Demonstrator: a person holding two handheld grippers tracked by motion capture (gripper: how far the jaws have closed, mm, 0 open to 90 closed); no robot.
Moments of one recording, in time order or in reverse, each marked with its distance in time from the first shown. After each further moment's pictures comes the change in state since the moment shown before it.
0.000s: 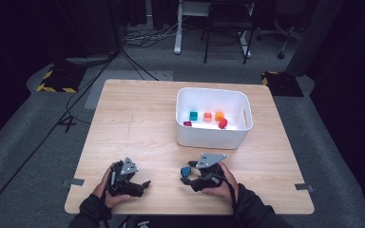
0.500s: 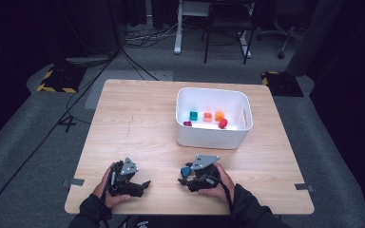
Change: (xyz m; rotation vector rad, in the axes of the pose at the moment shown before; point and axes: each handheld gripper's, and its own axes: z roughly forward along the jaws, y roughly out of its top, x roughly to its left) left arm 0.000 0.000 0.000 0.000 0.001 0.000; right arm 0.004 -0.001 0.013 0.065 -0.035 -0.019
